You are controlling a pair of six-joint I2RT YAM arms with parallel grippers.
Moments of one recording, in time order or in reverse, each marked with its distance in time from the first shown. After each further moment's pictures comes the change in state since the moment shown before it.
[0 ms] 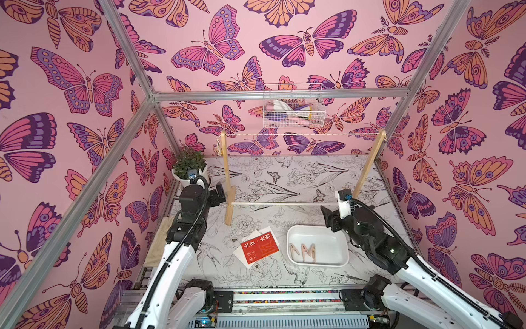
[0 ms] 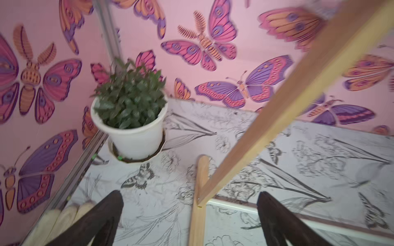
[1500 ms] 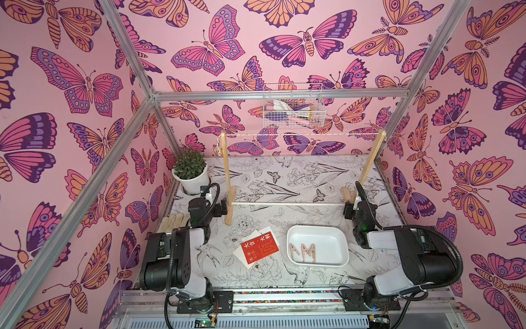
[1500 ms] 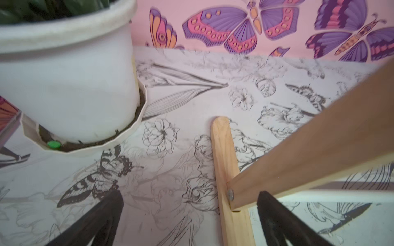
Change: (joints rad) left arm 0.161 0.578 -0.363 0.924 0.362 0.189; right arm -0.607 0.766 -0.282 0.942 -0.067 -0.014
